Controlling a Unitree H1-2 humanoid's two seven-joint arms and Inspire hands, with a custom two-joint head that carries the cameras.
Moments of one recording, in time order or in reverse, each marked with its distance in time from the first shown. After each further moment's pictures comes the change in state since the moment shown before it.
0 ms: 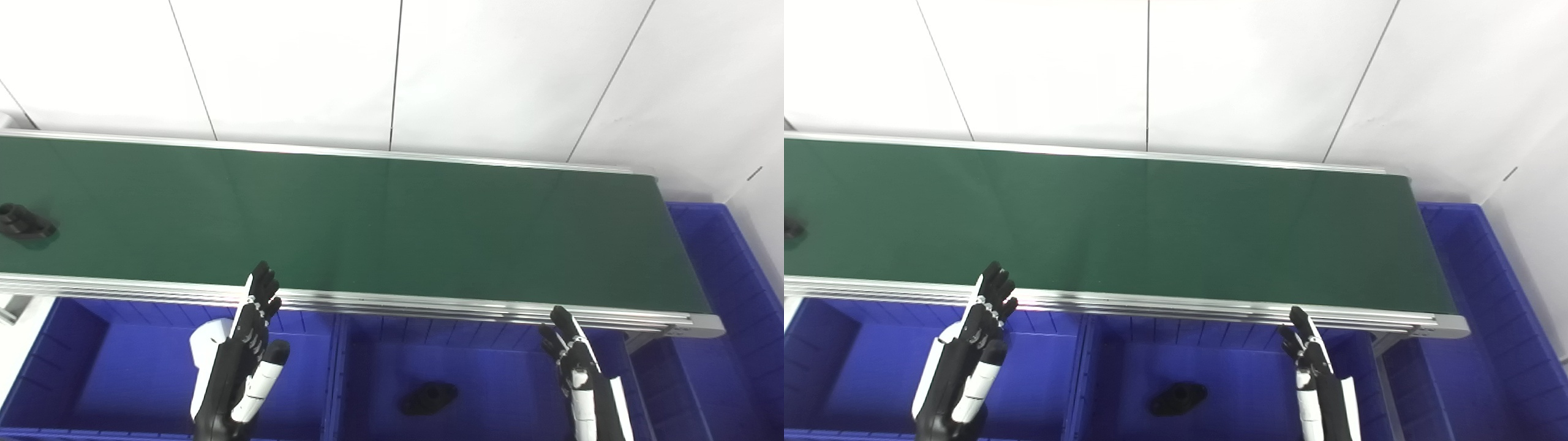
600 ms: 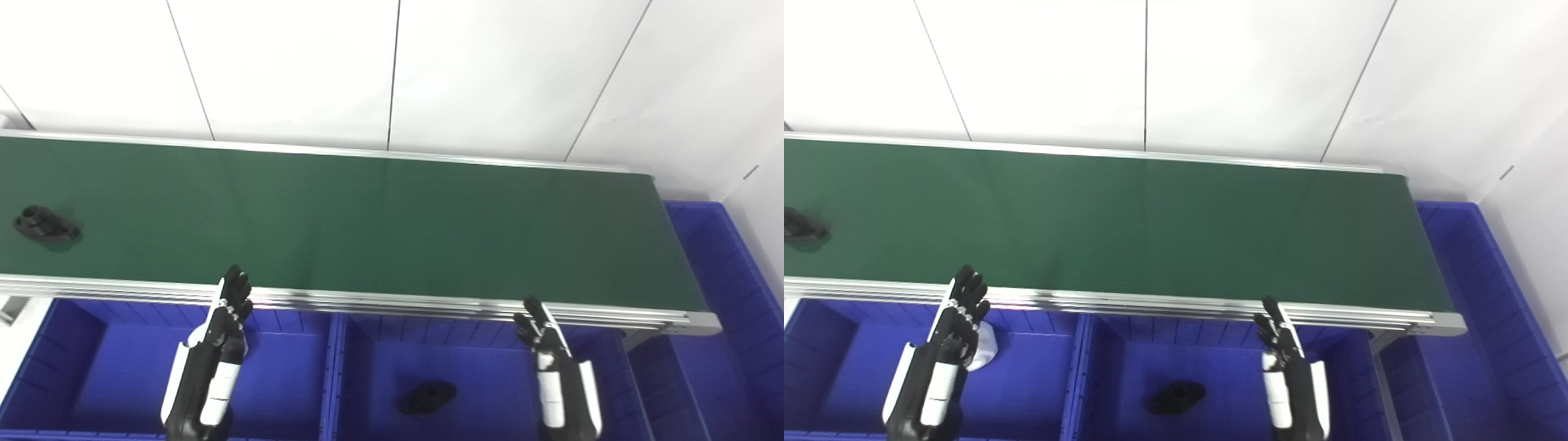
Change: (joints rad) left arm 0.000 0.069 0.042 0.011 -0.100 0.003 -0.002; right arm -0.026 0.091 0.036 -0.024 -0.143 0.073 -0.039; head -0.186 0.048
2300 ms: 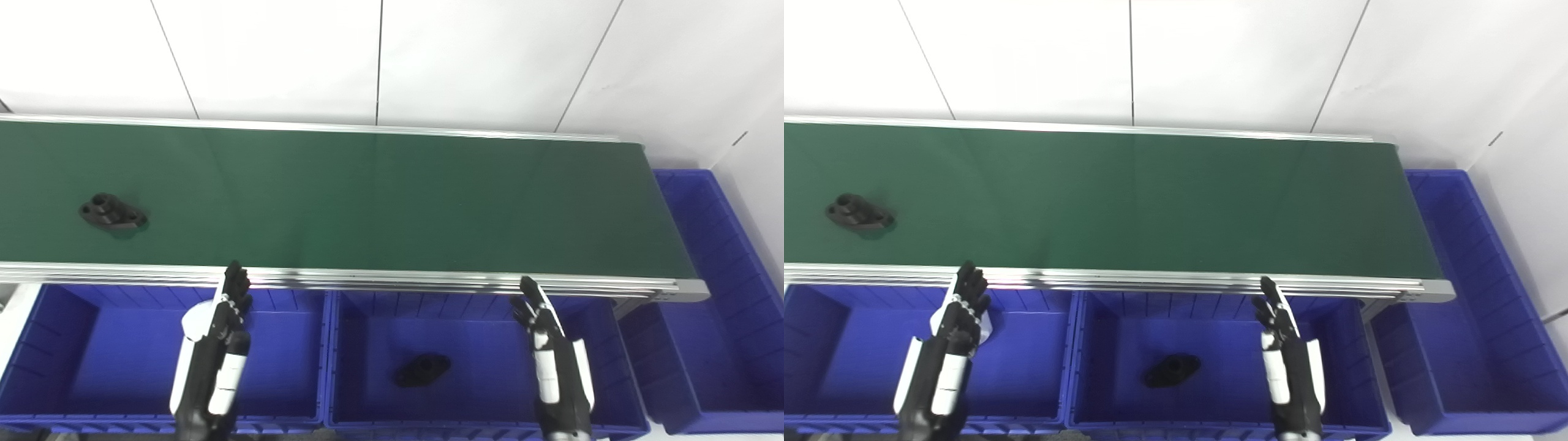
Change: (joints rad) left arm 0.010 -0.046 -0.015 0.119 0.059 -0.087 0.012; right arm -0.002 -0.054 -0.030 0.129 0.079 -0.103 0.007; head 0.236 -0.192
